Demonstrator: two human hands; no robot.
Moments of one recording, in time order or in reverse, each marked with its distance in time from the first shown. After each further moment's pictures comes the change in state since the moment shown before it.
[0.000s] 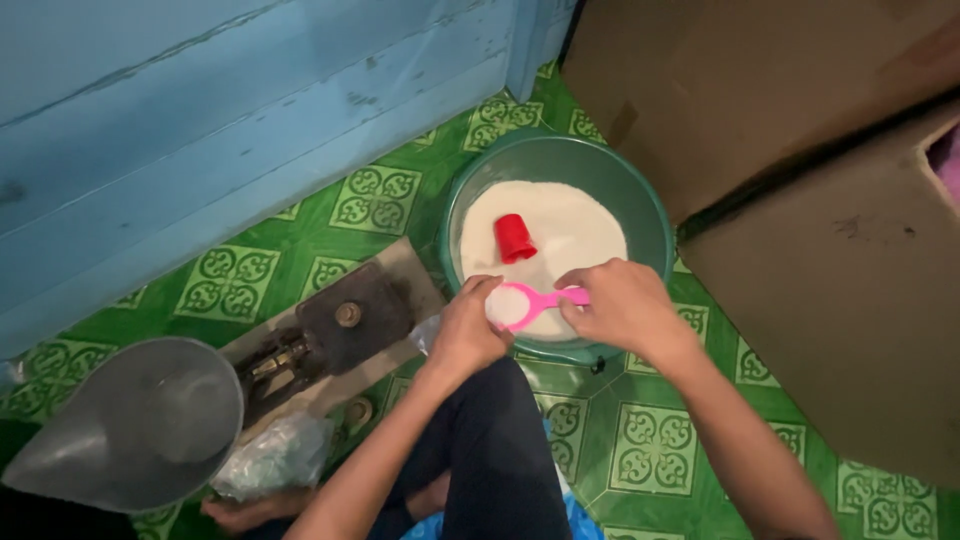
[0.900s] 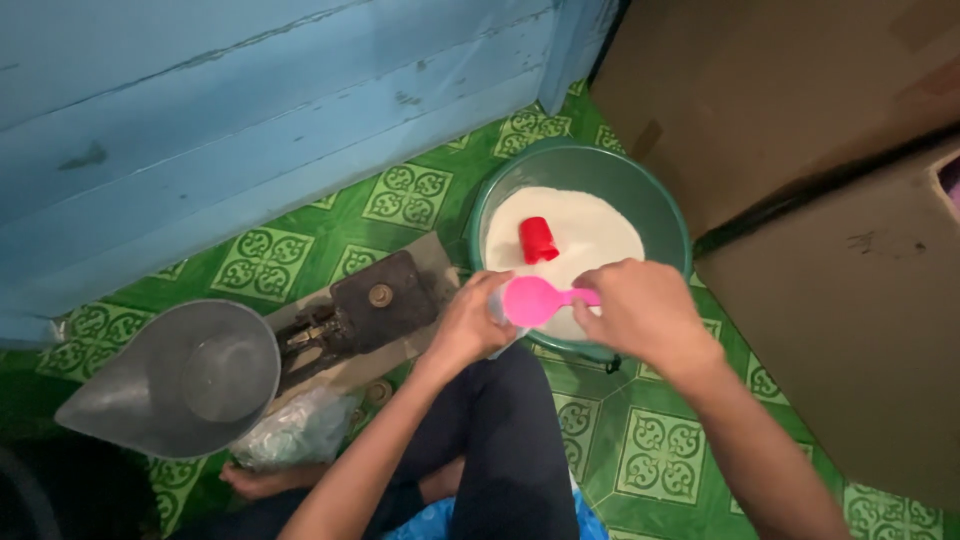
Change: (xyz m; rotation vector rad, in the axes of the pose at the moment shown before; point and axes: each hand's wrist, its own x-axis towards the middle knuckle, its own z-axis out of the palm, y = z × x) left_hand -0.036 -0.017 -0.027 -0.124 0.124 0.092; right_hand -0.049 -0.064 -0.042 -0.159 0.068 -0.134
